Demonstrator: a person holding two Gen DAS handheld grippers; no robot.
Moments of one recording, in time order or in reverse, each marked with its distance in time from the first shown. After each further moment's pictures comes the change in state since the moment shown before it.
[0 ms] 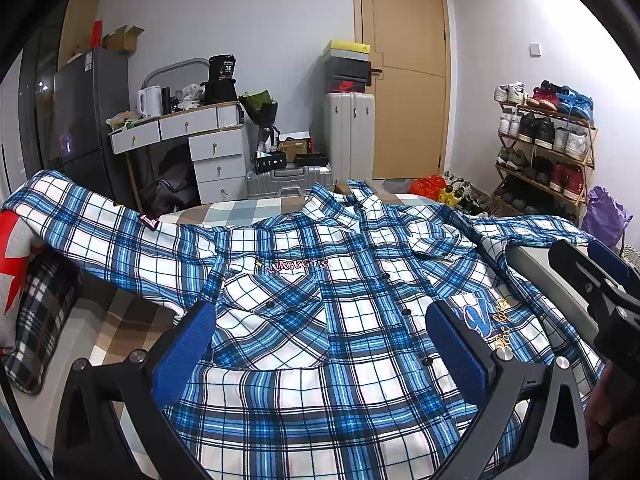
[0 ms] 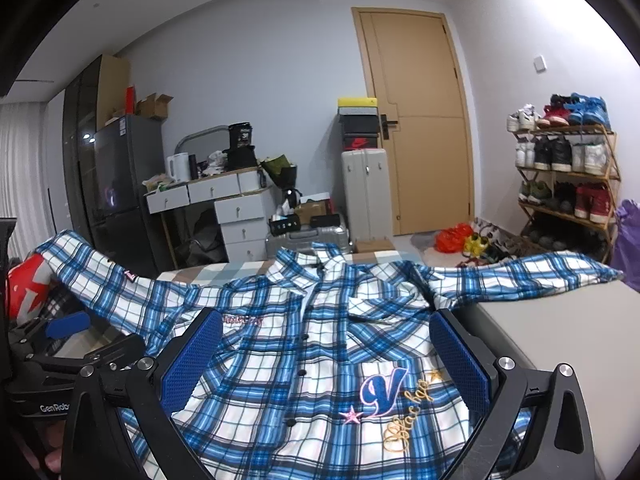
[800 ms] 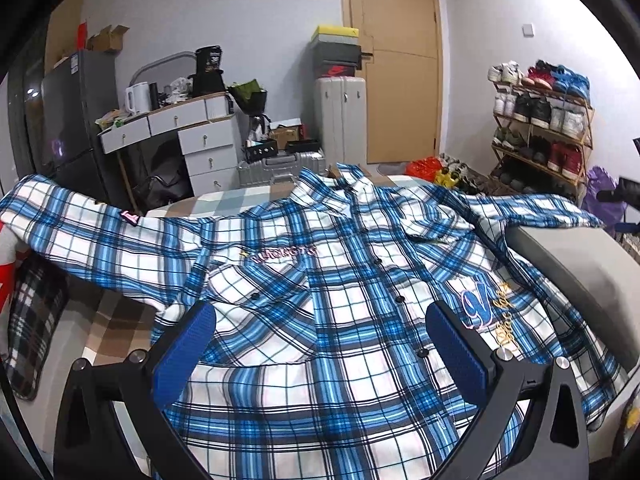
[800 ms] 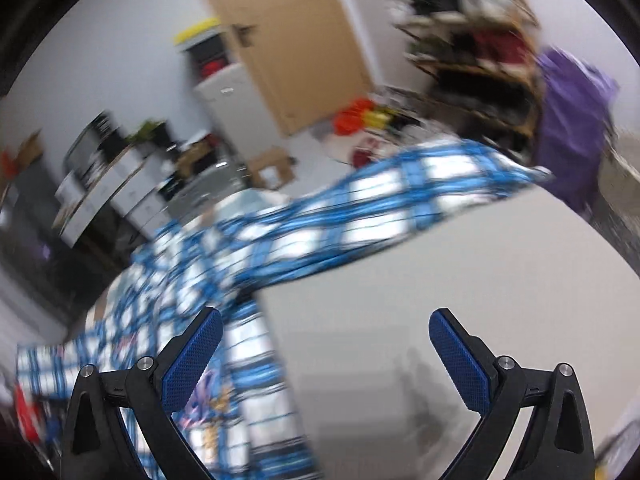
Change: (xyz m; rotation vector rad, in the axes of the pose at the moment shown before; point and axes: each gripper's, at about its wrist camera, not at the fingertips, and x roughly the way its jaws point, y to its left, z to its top) left arm 0.018 -0.020 -0.005 0.056 0.058 -0.009; right arm 0.063 -0.303 0.049 0.438 0.429 -0.216
